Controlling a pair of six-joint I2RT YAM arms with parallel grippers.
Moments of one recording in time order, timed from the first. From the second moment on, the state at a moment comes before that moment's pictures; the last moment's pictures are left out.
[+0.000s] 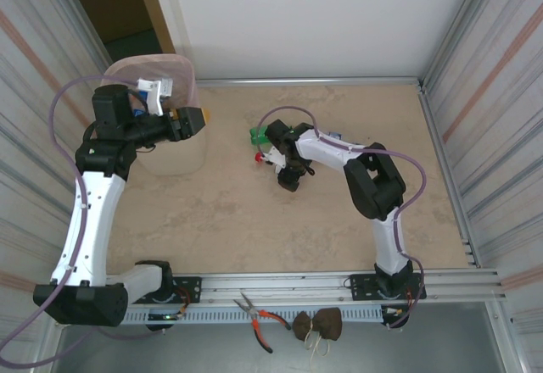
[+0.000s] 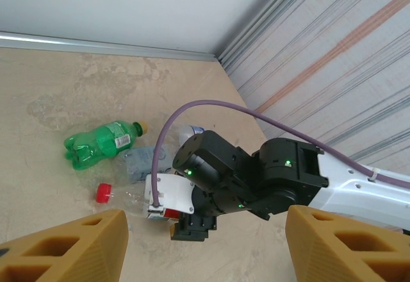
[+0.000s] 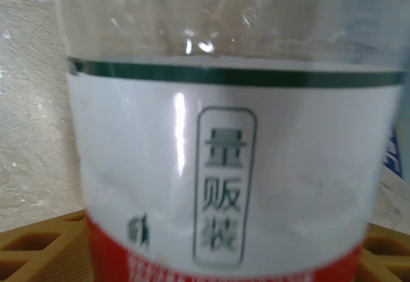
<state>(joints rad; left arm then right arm) -0.07 1.14 1.35 -0.66 0.75 -0.32 0.69 2.09 1.57 -0.94 0.18 -0.40</state>
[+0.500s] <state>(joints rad) -0.07 1.15 1.35 -0.66 0.75 -0.32 0.69 2.07 1.54 -0.91 0.14 -0.39</state>
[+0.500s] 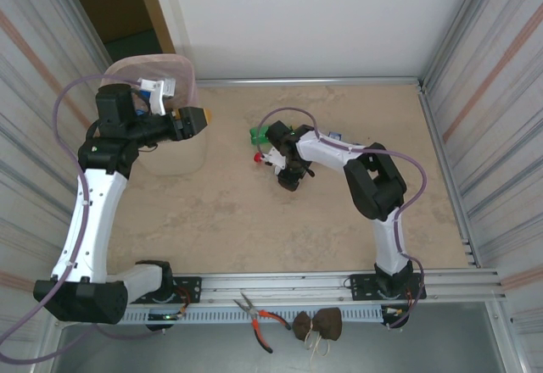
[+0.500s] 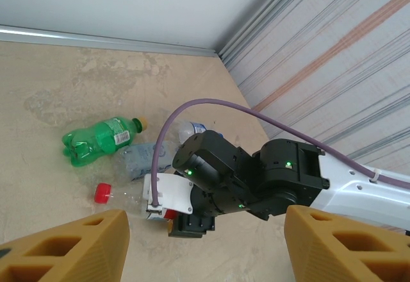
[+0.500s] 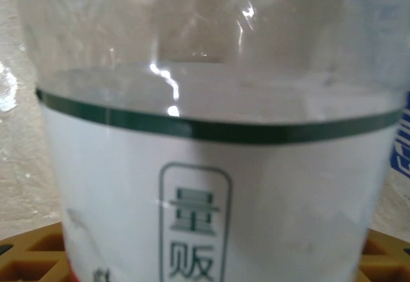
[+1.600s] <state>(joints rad) -0.37 1.17 1.37 -0.36 0.74 -0.37 0.54 1.21 1.20 -0.45 -0.43 0.00</state>
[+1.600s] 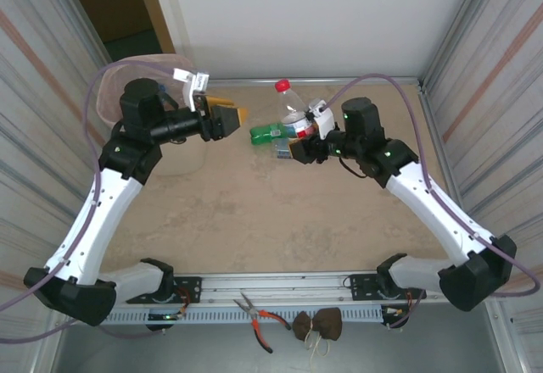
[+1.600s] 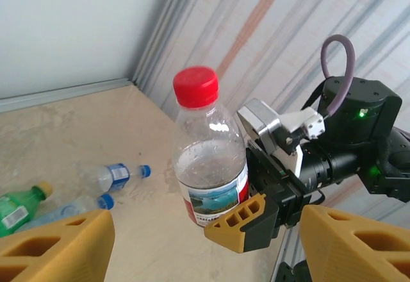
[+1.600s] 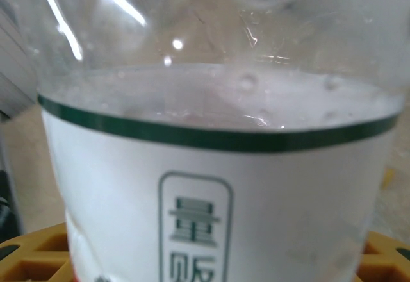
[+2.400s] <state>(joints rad) -0.69 1.26 1.50 -0.25 0.86 -0.15 0.58 1.01 1.17 -0.11 -0.81 0.23</state>
